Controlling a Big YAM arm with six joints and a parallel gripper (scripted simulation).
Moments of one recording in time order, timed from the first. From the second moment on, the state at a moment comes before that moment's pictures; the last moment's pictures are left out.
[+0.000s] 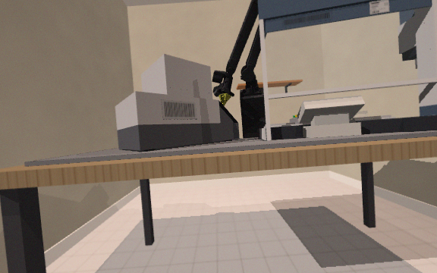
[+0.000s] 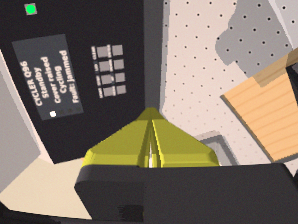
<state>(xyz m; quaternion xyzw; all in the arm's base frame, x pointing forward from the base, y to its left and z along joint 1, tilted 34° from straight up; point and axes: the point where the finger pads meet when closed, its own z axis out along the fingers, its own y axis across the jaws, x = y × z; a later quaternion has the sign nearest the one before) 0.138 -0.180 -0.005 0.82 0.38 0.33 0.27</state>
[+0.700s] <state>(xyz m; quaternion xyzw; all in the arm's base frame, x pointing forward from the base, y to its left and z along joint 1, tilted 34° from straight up) 0.138 -0.180 -0.005 0.82 0.38 0.33 0.27</state>
